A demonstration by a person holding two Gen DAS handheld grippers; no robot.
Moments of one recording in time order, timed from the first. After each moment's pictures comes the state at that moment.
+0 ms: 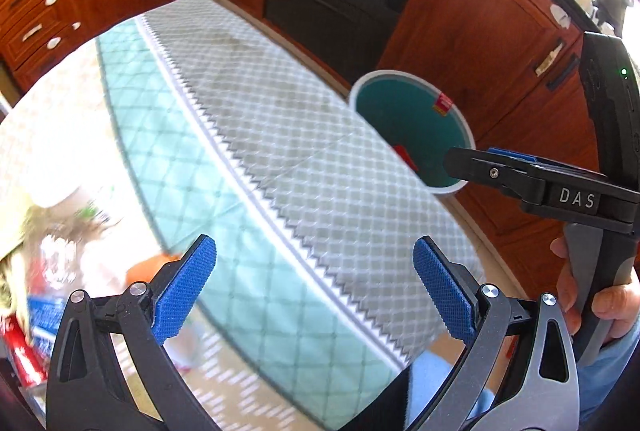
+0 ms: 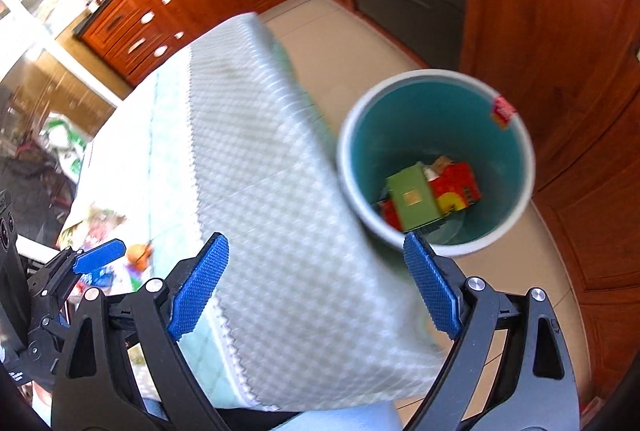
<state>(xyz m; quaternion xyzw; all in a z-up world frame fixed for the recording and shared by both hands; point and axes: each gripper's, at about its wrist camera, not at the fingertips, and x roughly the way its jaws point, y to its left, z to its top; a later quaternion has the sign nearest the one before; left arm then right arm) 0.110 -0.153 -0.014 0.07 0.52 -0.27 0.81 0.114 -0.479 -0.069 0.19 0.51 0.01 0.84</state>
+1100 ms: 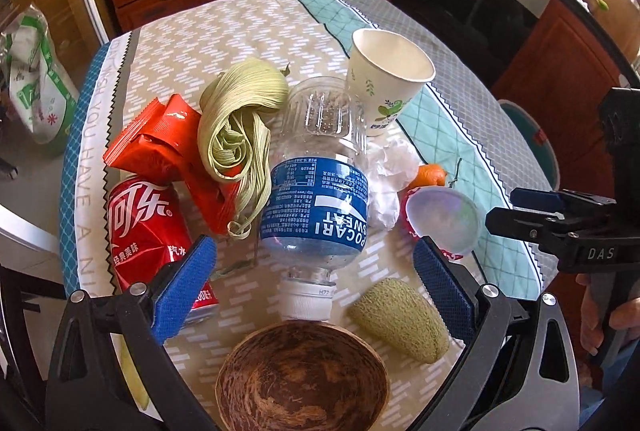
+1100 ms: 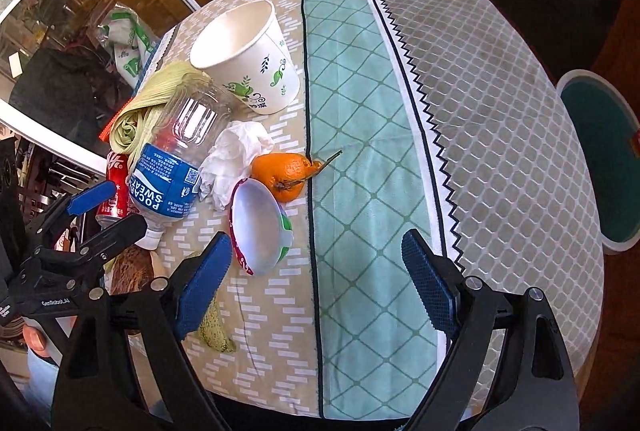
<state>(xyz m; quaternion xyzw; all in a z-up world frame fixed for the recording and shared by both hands) 0.104 0.051 -0.035 0.02 0.52 -0.13 0.85 0.130 -0.285 -0.095 0.11 0.57 0.16 0.80</state>
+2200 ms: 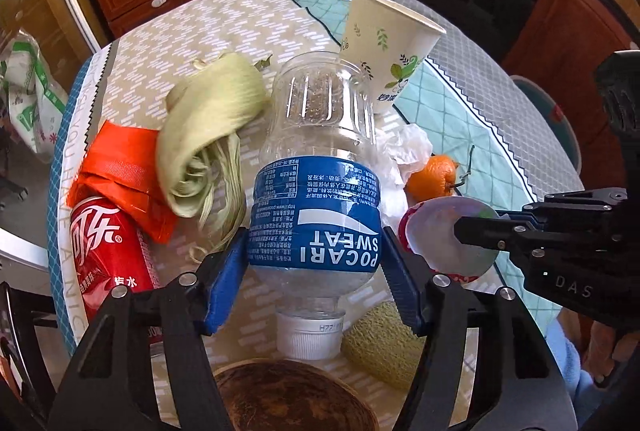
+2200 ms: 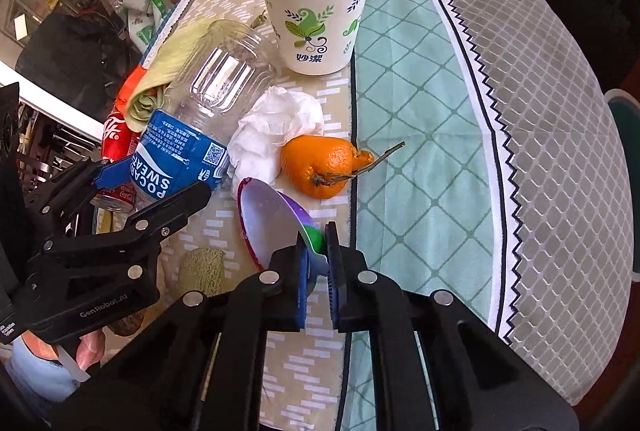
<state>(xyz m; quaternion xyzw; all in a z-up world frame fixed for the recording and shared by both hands) 0.117 0.018 -0.059 0.06 0.52 -0.12 0.84 0.142 -0.251 -0.119 0.07 0.58 0.20 0.79</state>
